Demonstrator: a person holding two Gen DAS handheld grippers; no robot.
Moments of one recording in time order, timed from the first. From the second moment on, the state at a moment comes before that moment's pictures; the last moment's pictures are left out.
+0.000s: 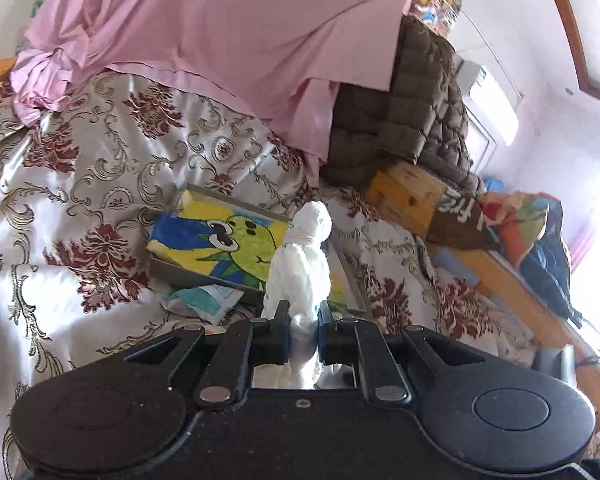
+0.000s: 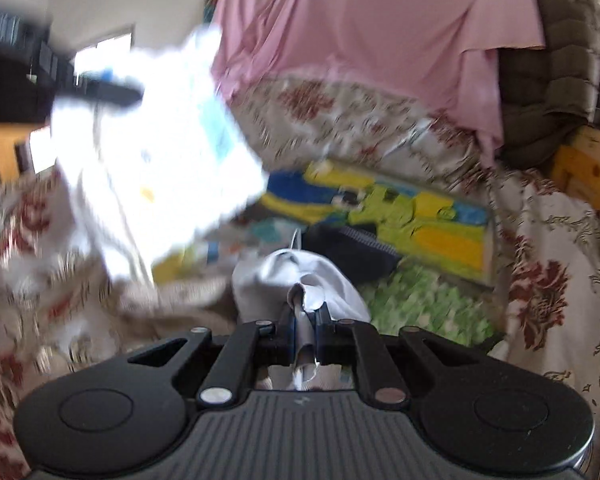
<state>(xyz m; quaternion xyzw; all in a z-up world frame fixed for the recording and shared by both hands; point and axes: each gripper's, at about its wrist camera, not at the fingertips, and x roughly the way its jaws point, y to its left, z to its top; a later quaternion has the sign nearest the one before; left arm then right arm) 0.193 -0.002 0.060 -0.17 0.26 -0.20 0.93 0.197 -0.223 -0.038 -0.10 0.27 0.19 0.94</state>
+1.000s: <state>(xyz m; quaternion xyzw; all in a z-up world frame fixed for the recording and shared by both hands) 0.355 -0.073 0.070 -0.14 0.22 -0.21 0.94 0.367 -0.321 -0.020 0.11 0.22 0.07 0.97</state>
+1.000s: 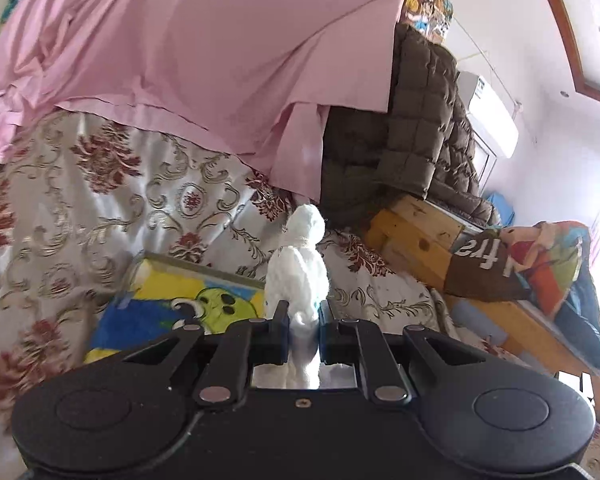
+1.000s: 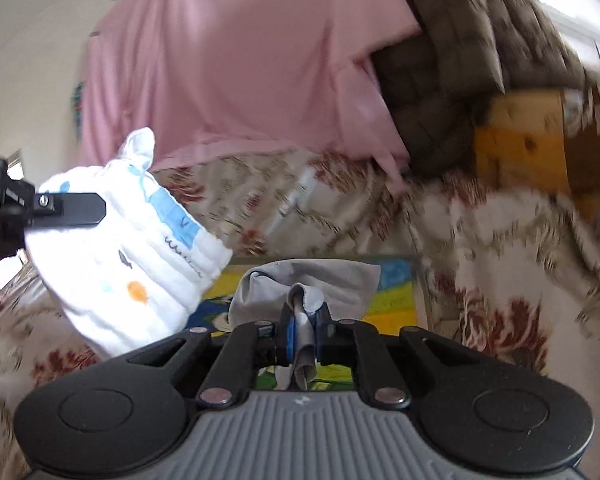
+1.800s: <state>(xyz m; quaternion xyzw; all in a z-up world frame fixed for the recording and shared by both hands) 0.444 -0.118 -0.010 -0.03 0.33 -0.09 0.94 0.383 -0.335 -0.035 0.12 0.27 0.03 0.95</state>
